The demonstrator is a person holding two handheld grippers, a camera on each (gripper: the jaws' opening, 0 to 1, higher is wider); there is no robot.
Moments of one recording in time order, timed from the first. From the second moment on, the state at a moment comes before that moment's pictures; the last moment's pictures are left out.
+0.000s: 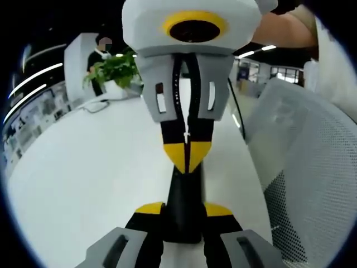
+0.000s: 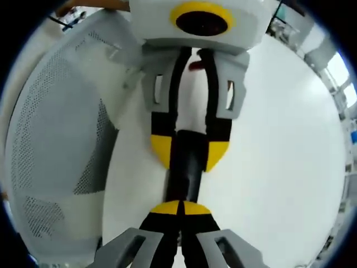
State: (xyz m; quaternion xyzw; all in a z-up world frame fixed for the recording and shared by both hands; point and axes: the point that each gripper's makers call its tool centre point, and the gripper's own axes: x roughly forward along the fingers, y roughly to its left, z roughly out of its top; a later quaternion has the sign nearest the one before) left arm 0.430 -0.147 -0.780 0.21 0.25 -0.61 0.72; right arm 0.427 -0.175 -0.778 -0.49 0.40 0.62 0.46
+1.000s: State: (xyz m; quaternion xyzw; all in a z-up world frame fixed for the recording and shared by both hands) left arm 0.429 -0.147 -0.778 0.21 0.25 -0.61 0.72; right arm 0.419 -0.177 -0.747 -0.48 0.38 0.62 0.49
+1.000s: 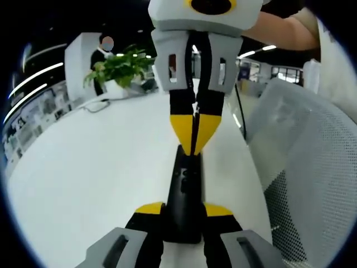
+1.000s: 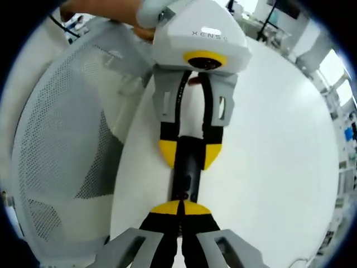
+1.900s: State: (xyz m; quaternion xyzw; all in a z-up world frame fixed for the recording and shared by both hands) left arm 0.430 -0.147 -0.779 0.20 0.25 -0.61 0.72; right arm 0.412 -0.175 -0.772 -0.49 0.38 0.62 0.48
